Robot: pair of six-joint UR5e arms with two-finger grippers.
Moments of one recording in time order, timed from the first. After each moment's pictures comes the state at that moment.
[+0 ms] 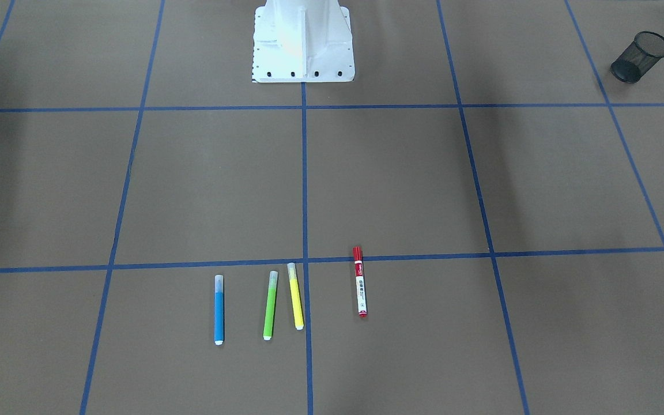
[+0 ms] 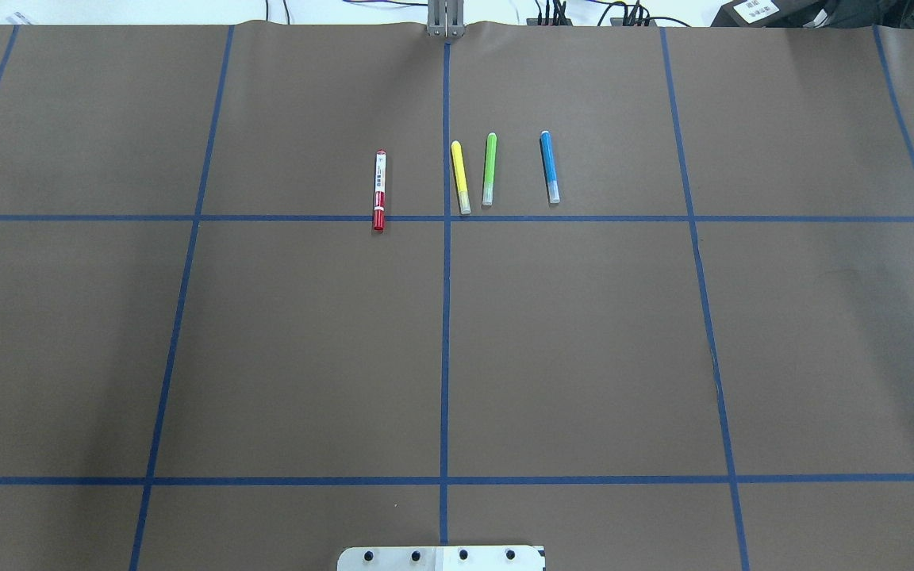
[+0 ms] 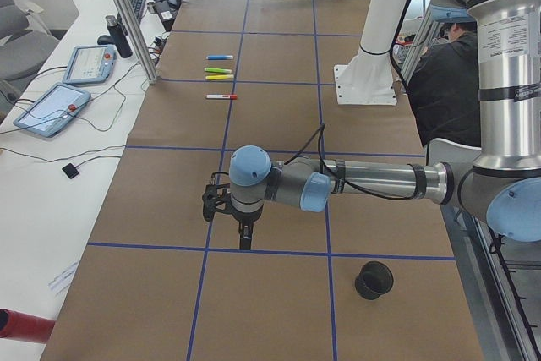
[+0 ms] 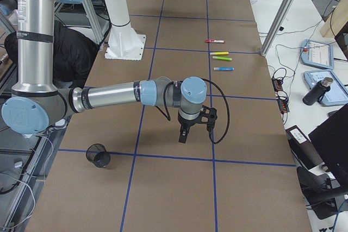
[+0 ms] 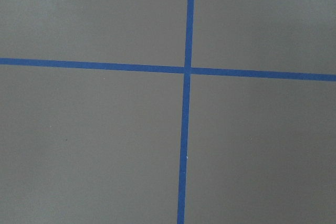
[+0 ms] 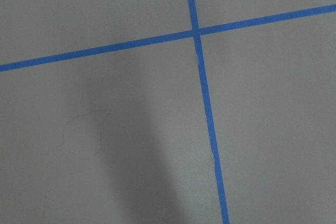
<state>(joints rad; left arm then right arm) -1.52 -1.42 -1.74 -1.76 -2.34 -0.23 1.54 -1.66 1.85 -1.78 2.40 0.18</state>
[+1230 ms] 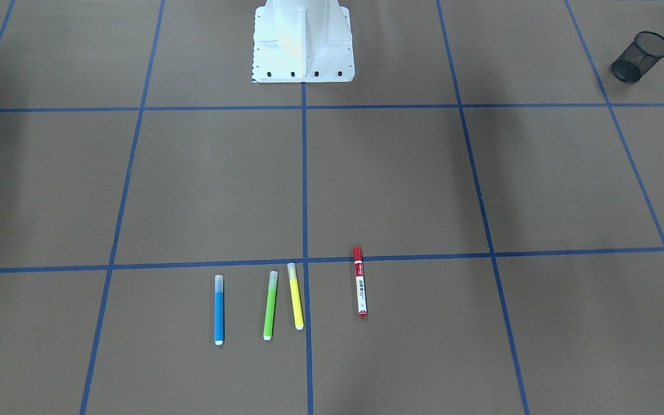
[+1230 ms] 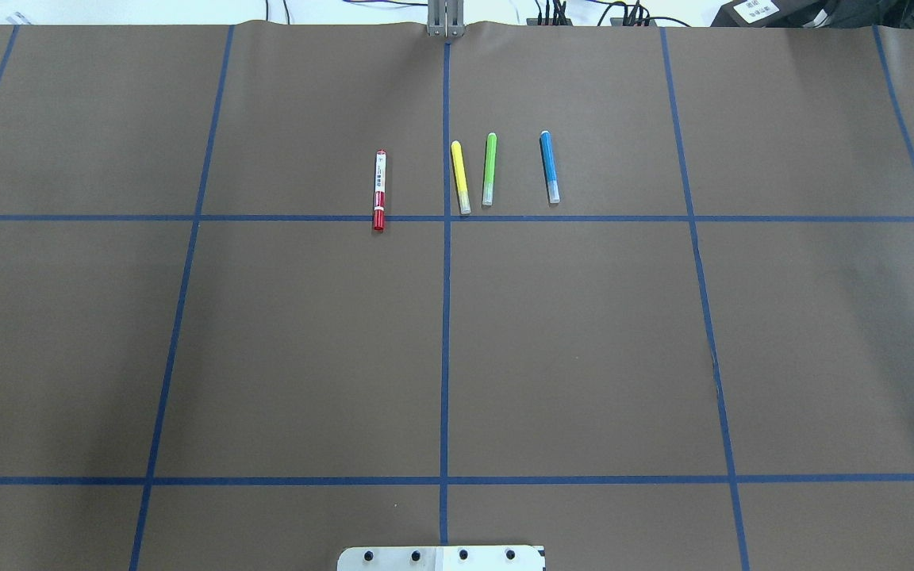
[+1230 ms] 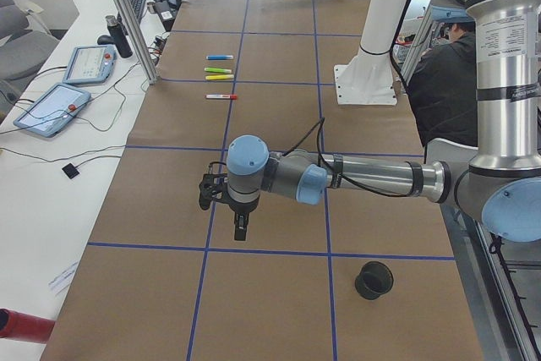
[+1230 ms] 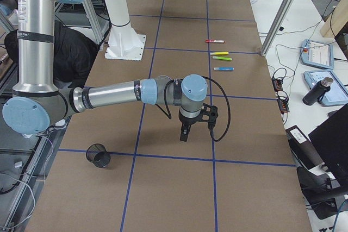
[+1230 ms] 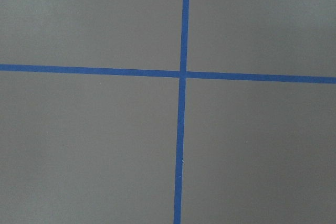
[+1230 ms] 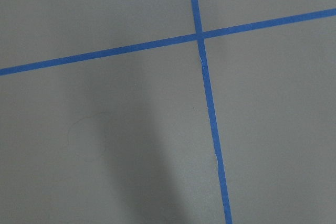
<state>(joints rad) -1.51 -1.46 -1.78 -1.76 -2.34 -0.24 1.54 -1.66 1.86 -1.78 2.40 0.18</state>
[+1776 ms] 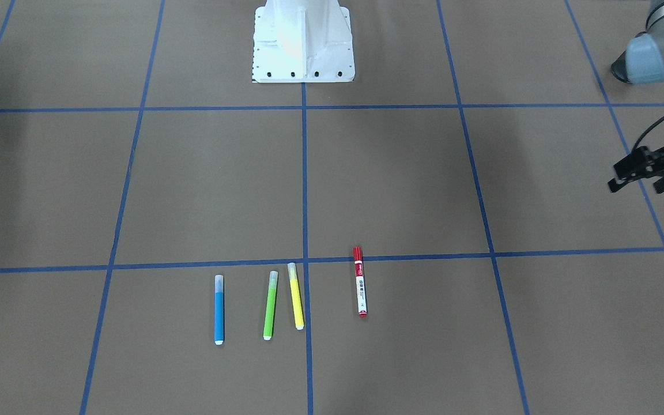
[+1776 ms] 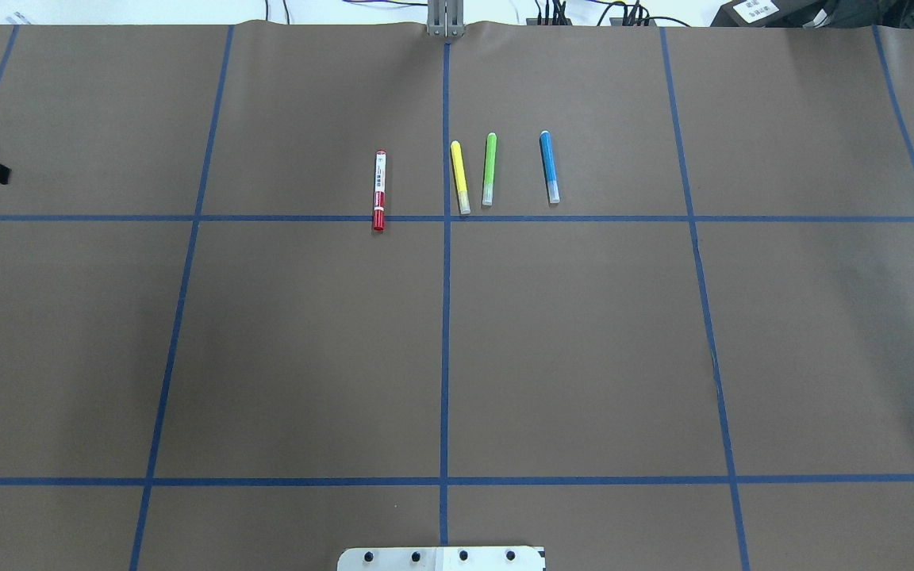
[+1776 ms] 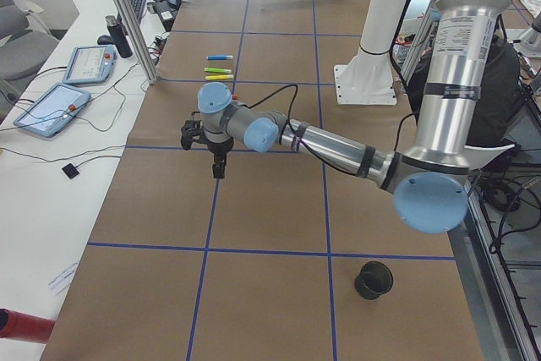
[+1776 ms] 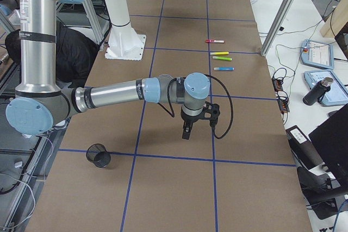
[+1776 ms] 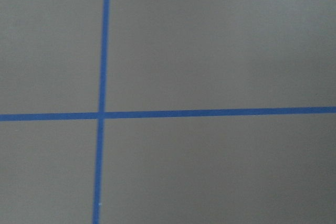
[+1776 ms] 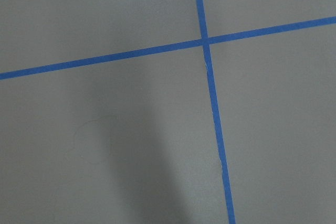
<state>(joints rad) -1.19 -1.81 -1.69 -1.70 -2.34 -0.57 1.51 -1.64 1.86 -1.78 2.40 0.19</state>
